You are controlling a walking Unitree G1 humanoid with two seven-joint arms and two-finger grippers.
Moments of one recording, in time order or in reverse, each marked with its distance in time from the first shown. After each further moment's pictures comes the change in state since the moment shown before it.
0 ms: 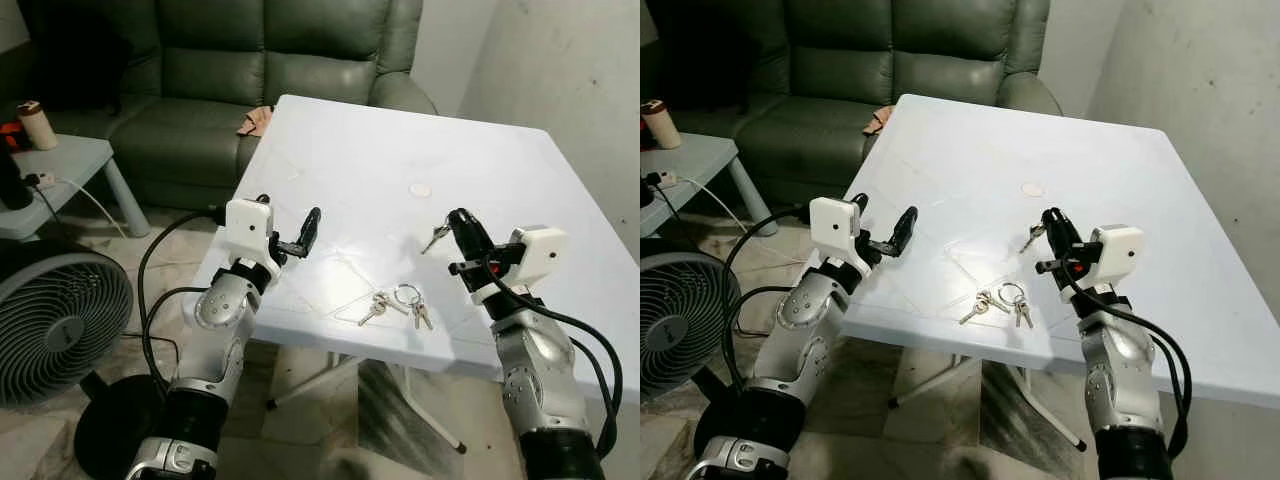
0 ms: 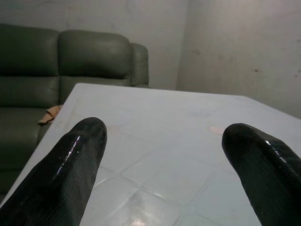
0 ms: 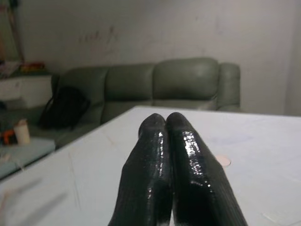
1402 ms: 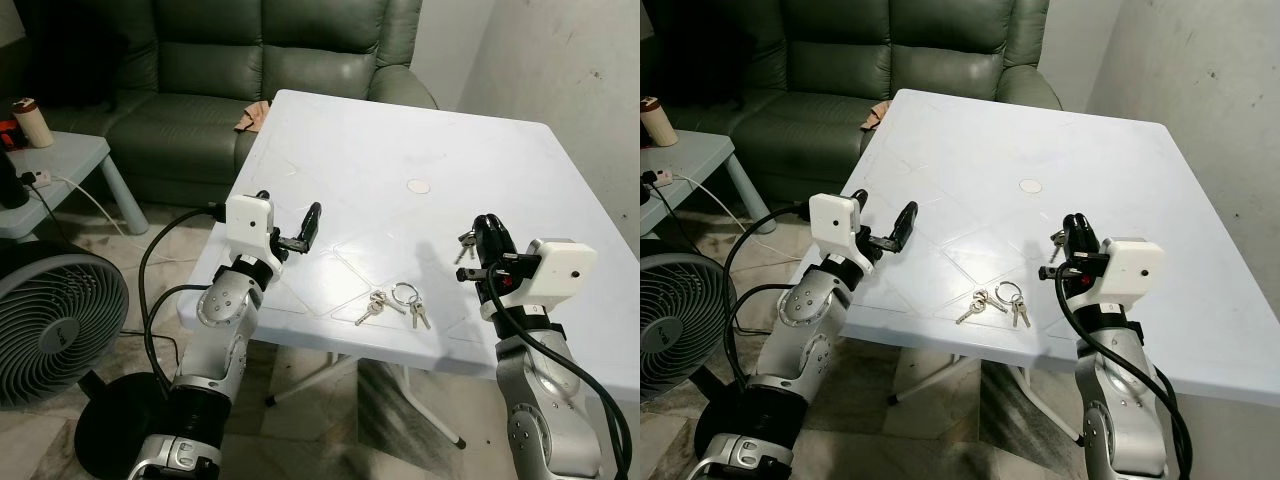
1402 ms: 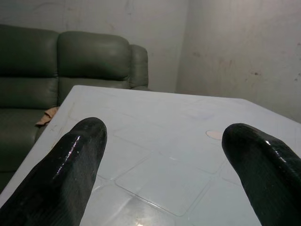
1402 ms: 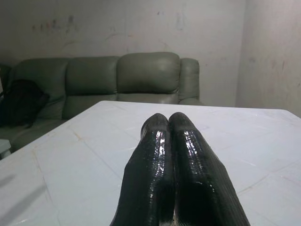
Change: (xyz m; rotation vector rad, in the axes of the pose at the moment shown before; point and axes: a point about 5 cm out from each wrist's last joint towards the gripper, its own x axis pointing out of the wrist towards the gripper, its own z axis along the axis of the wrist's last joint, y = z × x) left arm 0.003 0.000 0.007 -0.002 -0.026 0.012; right arm -0.021 0.018 0.017 -0.091 0.036 -0.162
